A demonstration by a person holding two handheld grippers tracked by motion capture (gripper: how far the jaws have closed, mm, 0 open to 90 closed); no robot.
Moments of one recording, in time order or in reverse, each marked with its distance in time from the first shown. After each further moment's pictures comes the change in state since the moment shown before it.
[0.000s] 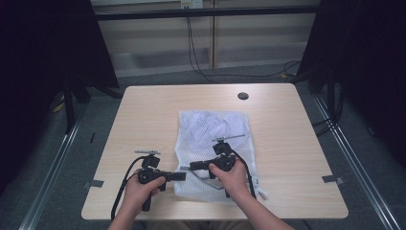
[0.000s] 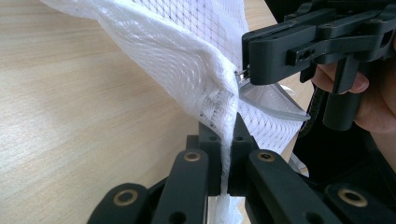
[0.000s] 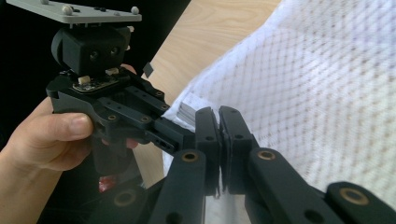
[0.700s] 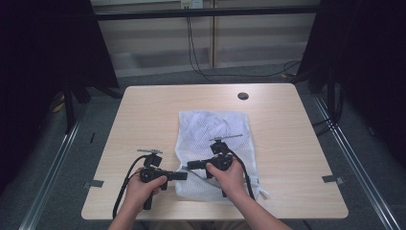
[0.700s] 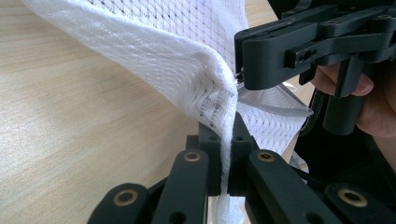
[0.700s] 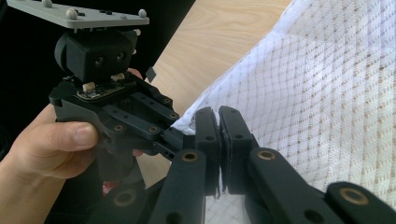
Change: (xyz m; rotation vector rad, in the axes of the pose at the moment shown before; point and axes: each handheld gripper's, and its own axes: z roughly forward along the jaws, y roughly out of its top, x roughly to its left) left arm -0.001 0.003 0.006 0.023 -0.005 0.001; right arm 0.003 0.002 0.008 -0.002 0.021 0.016
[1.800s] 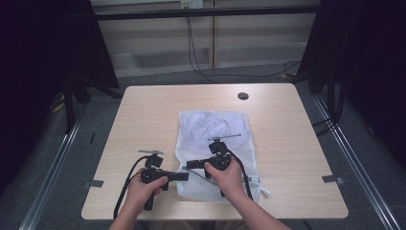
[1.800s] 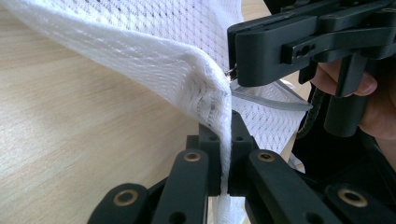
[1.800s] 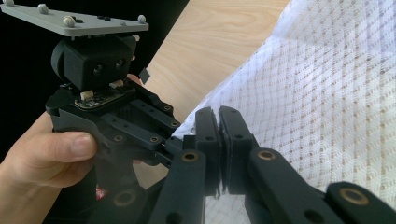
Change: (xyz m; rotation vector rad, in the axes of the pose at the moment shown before) left arm 0.002 -0.001 0.004 -0.002 -0.021 0.004; right arm 0.003 0.002 0.004 -0.007 -0.037 0.000
